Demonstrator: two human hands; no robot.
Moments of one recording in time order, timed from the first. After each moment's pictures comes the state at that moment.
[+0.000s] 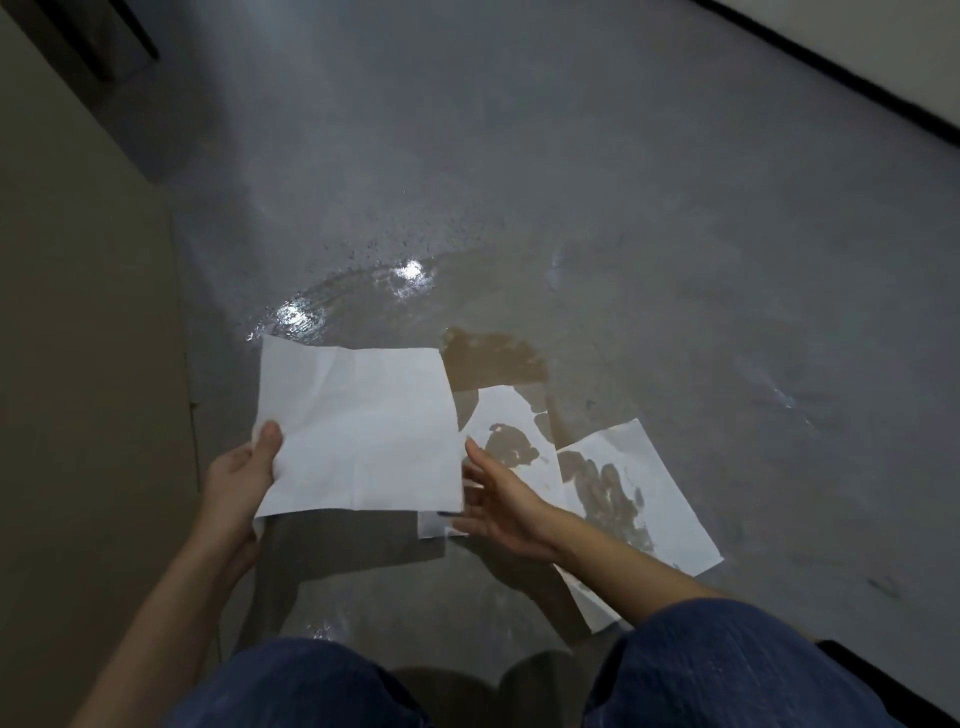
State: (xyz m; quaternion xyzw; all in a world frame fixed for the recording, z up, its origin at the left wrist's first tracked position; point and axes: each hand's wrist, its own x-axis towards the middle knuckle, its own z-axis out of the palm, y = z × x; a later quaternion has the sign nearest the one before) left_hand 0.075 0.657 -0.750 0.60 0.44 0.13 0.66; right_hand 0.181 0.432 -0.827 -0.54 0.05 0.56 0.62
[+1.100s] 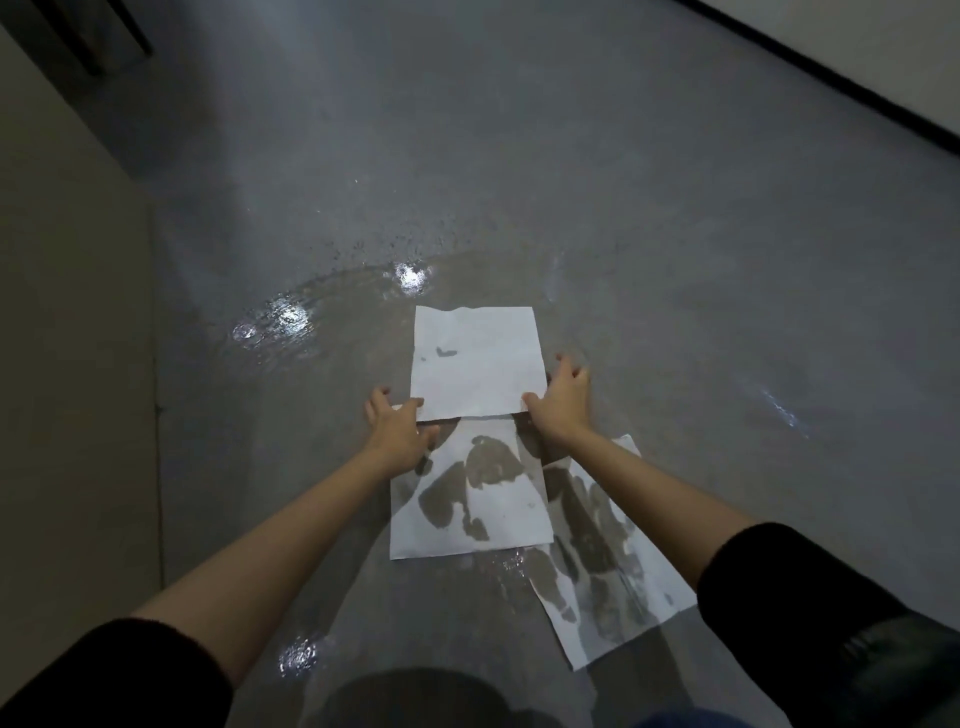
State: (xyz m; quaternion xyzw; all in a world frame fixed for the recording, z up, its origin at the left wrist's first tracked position) left_hand 0.213 0.592 -0.849 0.91 0.27 -0.14 0.28; right_hand 0.323 0.414 -0.863 -0.92 0.00 0.14 0.36
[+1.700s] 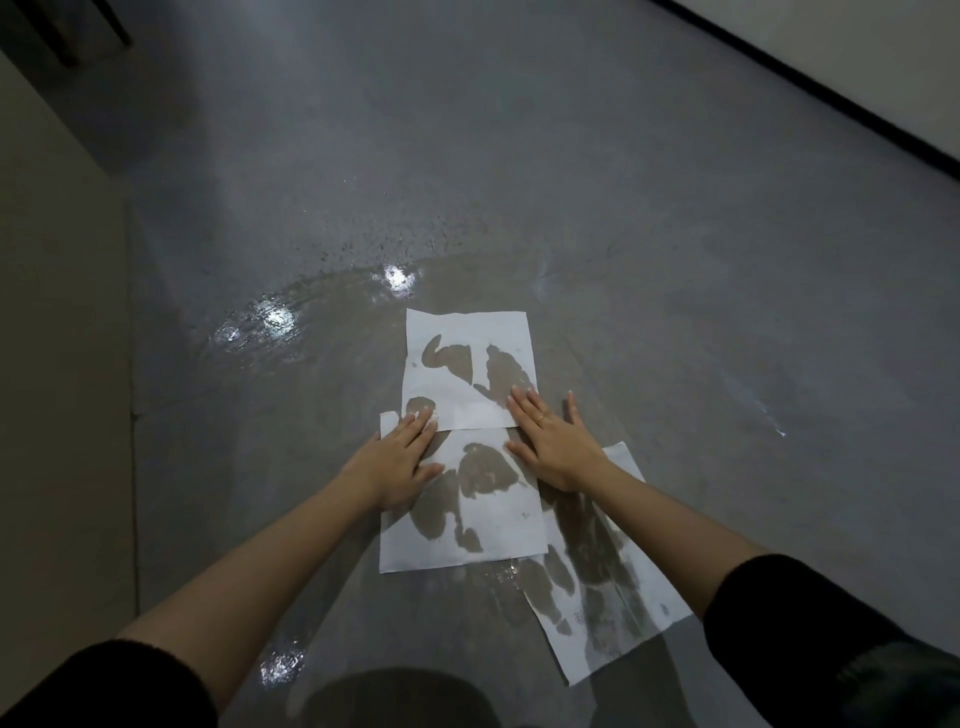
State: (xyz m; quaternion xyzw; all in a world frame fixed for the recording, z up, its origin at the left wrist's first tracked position) left_hand 0.202 0.608 -0.883 0.96 0.00 -0.26 0.09; right_hand 0.323 0.374 -0.907 -0.90 -0.39 0.19 0.00
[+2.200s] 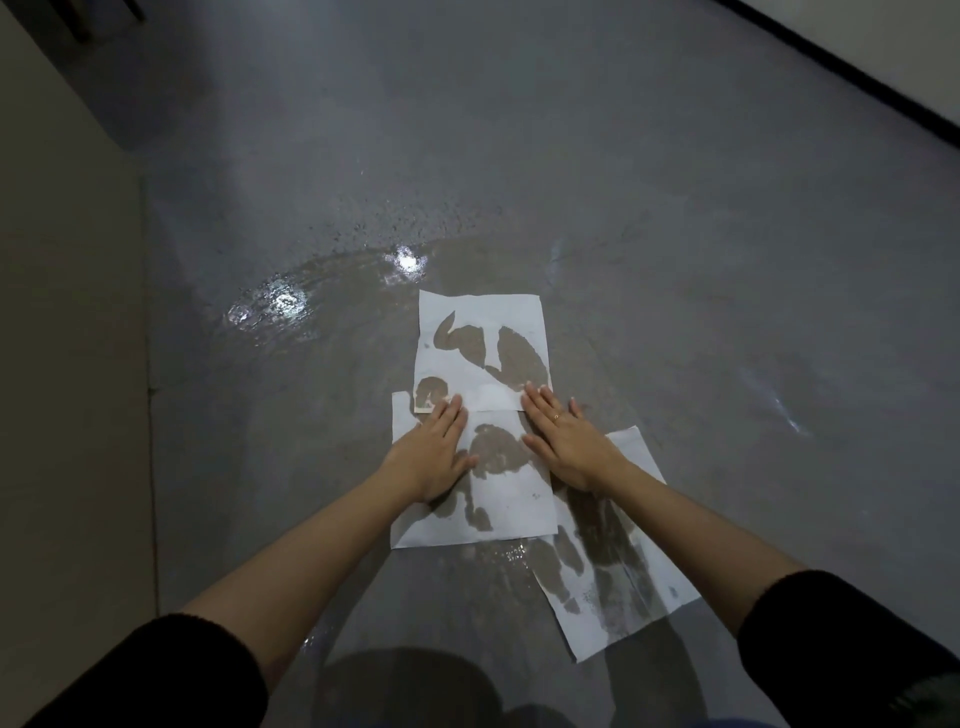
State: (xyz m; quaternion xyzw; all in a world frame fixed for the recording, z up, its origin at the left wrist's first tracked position) left_hand 0.200 0.571 -0.879 0.96 0.00 -0.25 0.11; right_hand 0.305 0.358 -0.910 -0.89 -0.40 0.22 0.09
